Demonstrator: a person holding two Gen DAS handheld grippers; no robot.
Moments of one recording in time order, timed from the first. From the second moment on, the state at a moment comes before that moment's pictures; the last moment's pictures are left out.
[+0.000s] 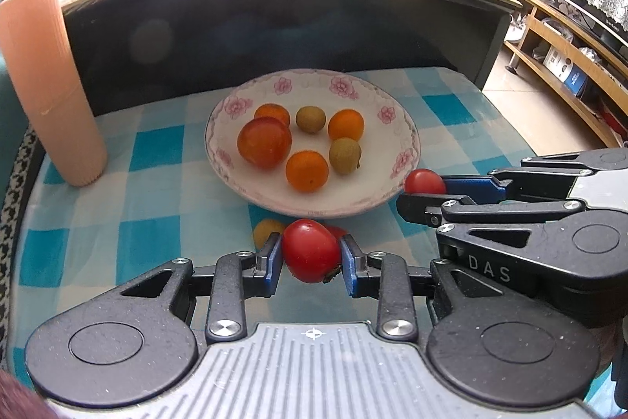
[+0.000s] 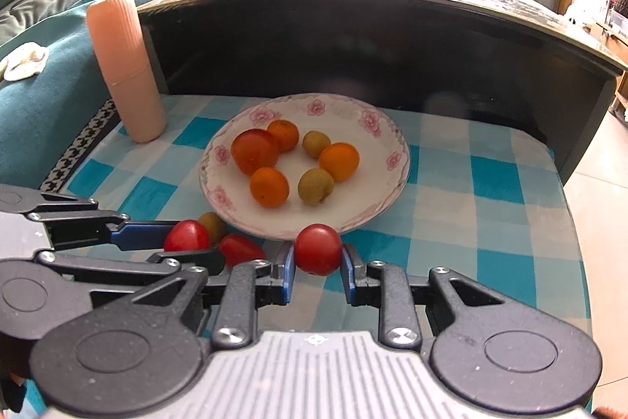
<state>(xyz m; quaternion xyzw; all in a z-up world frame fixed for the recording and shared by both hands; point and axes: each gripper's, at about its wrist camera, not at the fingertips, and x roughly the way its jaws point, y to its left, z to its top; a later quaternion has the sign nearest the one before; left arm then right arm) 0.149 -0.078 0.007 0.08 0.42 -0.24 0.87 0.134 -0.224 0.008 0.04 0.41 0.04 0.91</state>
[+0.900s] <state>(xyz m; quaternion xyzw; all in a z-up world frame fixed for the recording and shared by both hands) 0.199 -0.093 -0.006 0.07 0.41 -0.22 0.89 0.188 -0.241 -0.013 0.06 0.40 0.02 0.92</state>
